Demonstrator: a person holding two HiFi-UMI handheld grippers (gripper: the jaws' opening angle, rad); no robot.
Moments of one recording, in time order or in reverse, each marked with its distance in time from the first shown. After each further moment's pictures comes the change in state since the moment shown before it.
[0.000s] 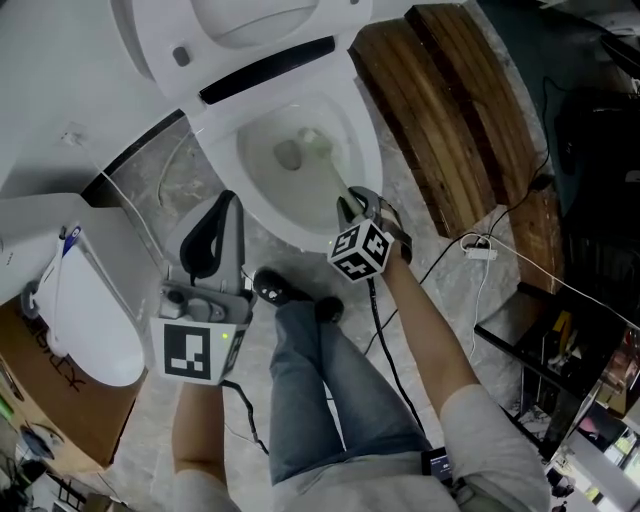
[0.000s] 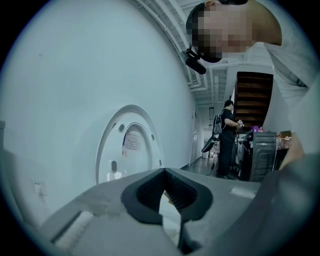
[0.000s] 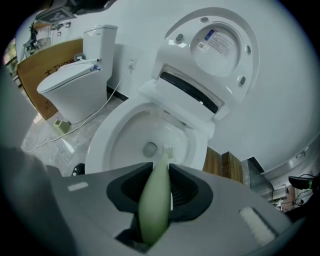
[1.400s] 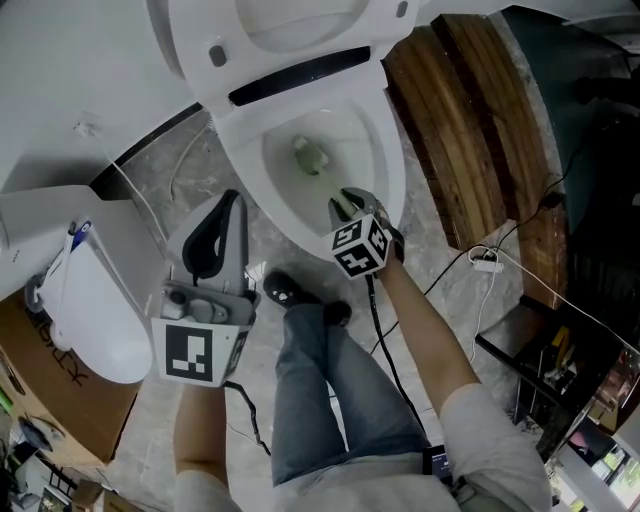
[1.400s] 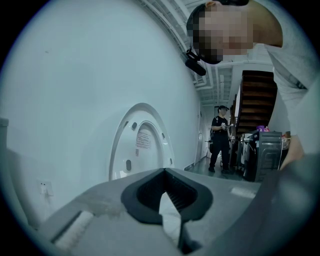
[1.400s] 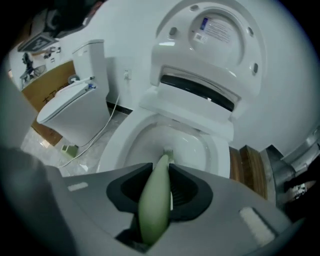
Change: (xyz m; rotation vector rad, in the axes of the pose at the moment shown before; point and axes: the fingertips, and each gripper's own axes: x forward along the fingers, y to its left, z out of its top) left arm 0.001 0.053 -0.004 -0.016 0.006 0.046; right arm 0.037 0.030 0.058 0.150 -0.038 0.158
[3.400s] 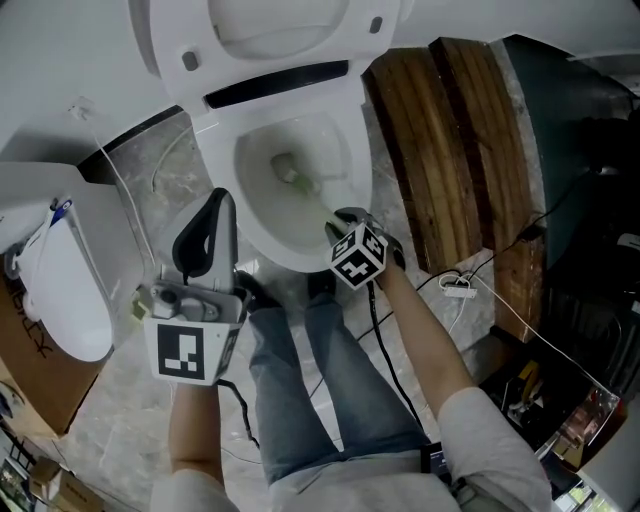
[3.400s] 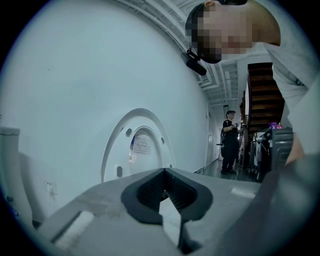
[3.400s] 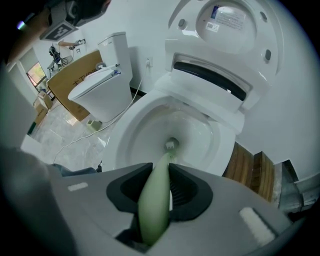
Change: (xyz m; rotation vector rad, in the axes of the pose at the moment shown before) left arm 0.025 -0.051 0.010 -0.007 -0.005 0.147; right arm -0.027 -0.036 -0.067 -0.206 0.128 0.220
